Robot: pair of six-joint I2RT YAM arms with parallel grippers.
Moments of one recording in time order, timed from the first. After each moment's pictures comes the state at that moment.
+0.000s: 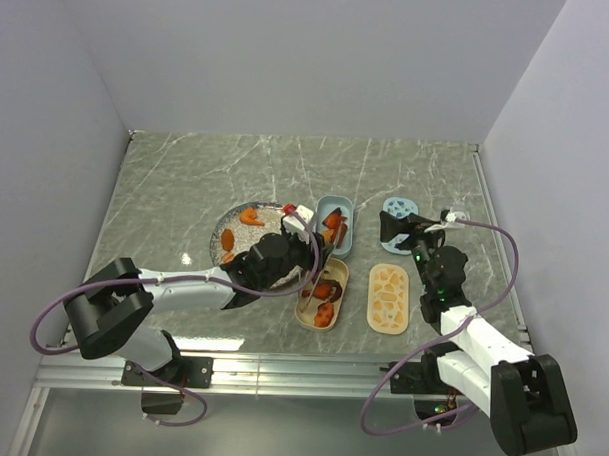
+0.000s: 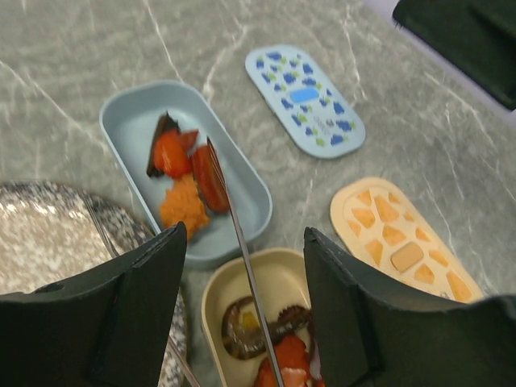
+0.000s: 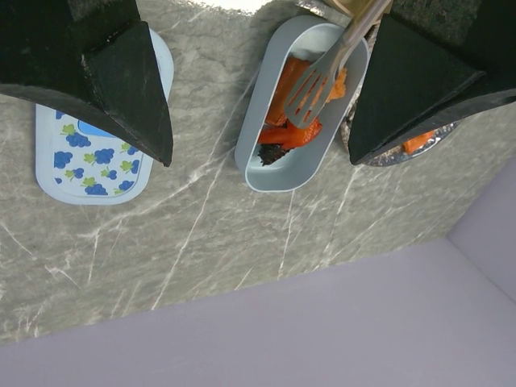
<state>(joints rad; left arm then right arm) -0.97 1.46 0.68 0.63 -0.25 -0.25 0.21 0.97 0.23 0.82 0.00 0.41</state>
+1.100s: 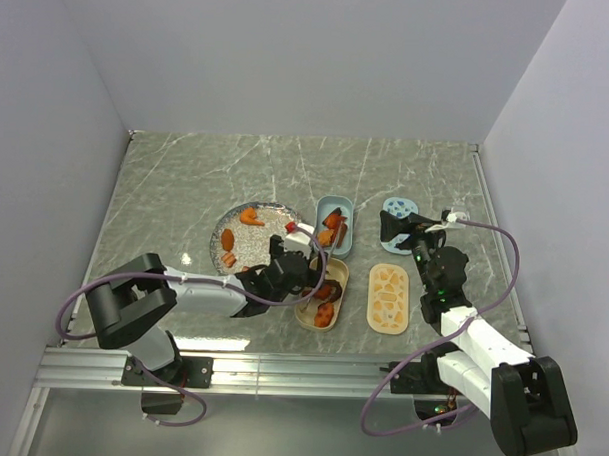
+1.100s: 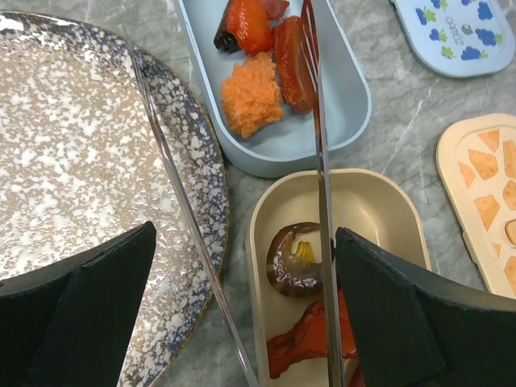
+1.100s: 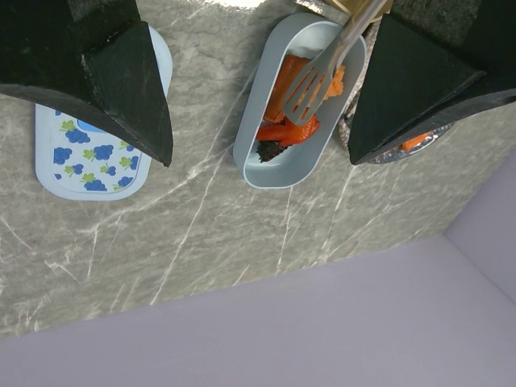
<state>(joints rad) -1.05 1.56 0.66 0.43 -0.53 -0.43 0.21 0.96 0.23 0.82 0.00 0.41</state>
